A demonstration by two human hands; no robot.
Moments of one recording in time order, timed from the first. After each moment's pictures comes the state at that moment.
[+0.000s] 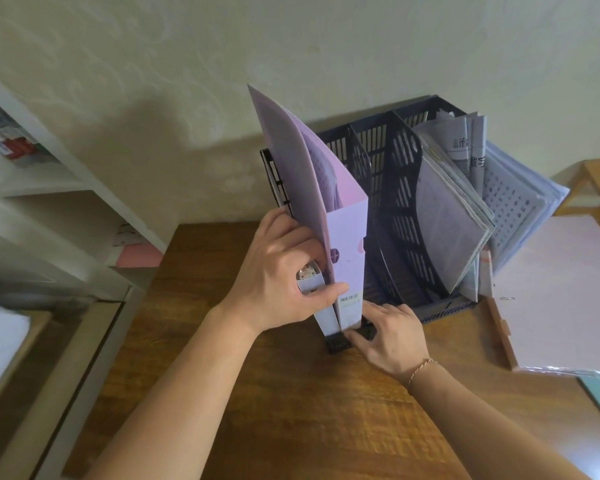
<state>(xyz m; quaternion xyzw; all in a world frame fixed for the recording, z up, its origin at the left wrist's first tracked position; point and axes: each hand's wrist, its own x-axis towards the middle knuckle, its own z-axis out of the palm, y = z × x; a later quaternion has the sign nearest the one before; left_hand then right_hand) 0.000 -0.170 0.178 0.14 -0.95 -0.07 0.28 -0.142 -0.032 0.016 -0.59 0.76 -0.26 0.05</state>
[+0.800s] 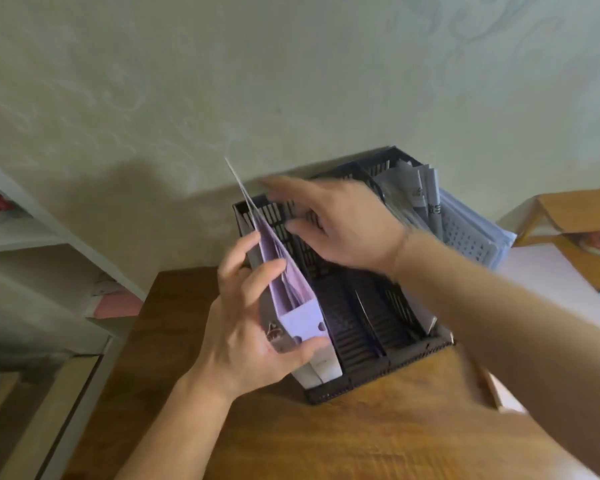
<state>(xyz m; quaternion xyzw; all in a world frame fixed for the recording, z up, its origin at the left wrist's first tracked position) -0.010 -0.156 0.202 0.12 -0.91 -0.08 0.39 -0.209 -0.127 0.247 -0.73 0.58 -0.36 -0.07</state>
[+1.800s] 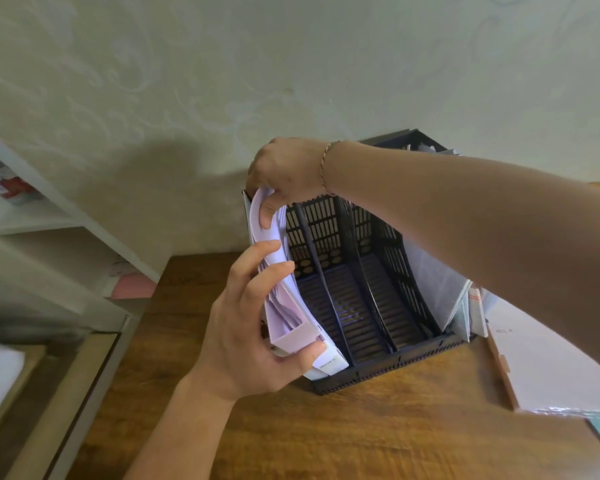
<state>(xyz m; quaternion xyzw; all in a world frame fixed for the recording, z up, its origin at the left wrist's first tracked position) -0.003 -0.152 0.197 0.14 -0.92 -0.13 0.35 -0.223 -0.251 0.268 -0.88 0.46 -0.03 -0.09</state>
